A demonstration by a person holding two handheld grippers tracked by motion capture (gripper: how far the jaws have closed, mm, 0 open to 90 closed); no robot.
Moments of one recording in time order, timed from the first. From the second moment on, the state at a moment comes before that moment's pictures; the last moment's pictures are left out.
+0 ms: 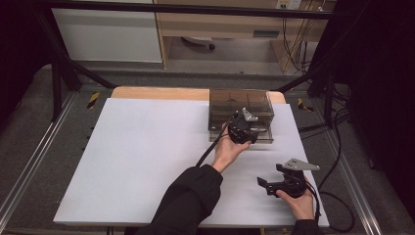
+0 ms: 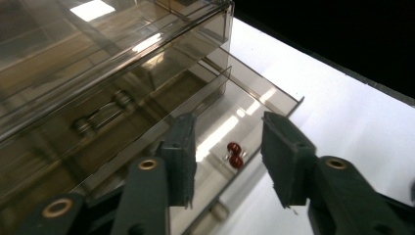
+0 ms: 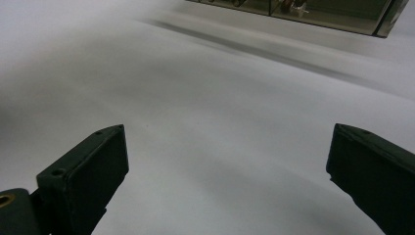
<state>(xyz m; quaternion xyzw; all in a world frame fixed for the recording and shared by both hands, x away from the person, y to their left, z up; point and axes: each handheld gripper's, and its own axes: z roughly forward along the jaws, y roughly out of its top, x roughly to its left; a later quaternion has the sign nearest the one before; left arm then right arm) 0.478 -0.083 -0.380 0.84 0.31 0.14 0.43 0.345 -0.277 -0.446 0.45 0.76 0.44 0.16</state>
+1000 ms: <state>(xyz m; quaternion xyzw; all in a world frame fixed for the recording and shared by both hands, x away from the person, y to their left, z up) 0.420 0.076 -0.394 0.83 0.32 0.14 0.42 0.347 -0.275 -0.448 0.45 0.77 0.43 0.16</state>
